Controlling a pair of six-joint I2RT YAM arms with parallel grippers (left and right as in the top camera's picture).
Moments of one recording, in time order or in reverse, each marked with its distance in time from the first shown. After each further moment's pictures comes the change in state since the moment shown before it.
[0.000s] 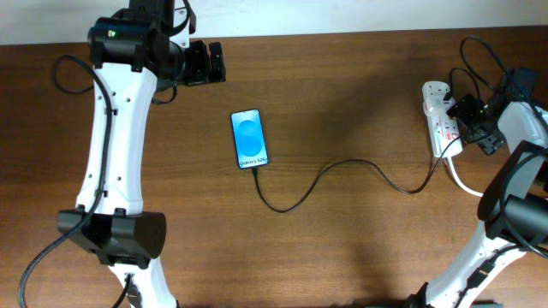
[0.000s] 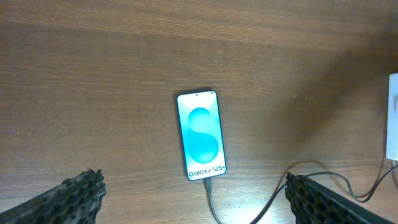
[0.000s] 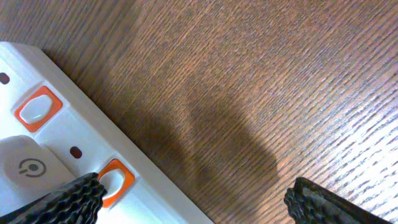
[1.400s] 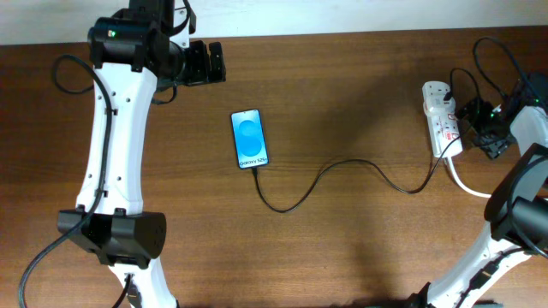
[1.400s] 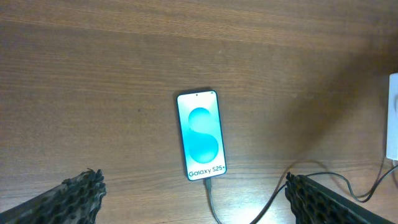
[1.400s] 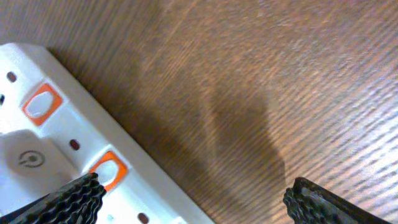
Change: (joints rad) left arm 0.000 0.000 0.000 0.000 0.000 0.000; right arm -0.059 -0.002 0.003 -0.016 -0.128 -0.016
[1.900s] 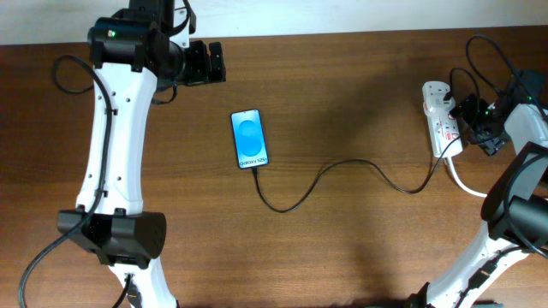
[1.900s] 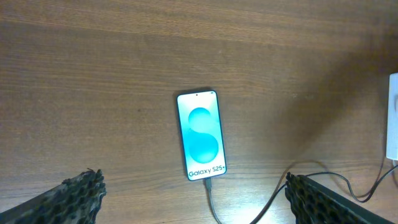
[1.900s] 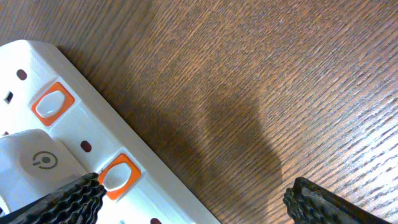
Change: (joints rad) left arm 0.000 0.000 0.000 0.000 0.000 0.000; right arm 0.024 0.000 0.000 0.019 0.039 -0.004
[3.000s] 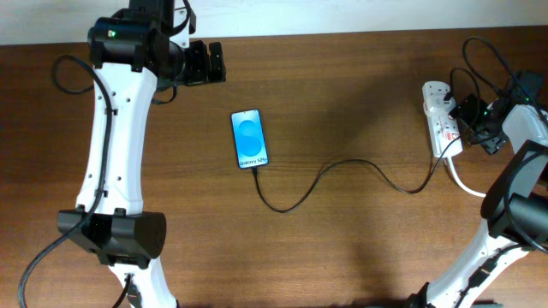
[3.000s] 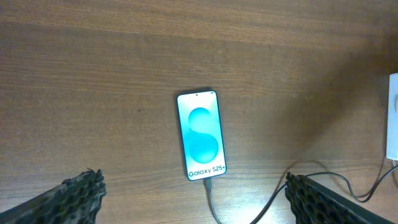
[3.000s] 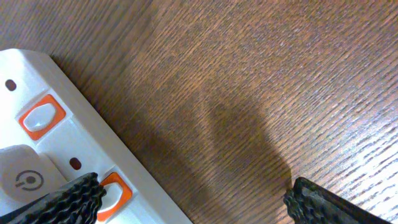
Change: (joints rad) left arm 0.000 0.000 0.000 0.000 0.000 0.000; right arm 0.001 0.021 -0.006 0.044 0.024 -0.045
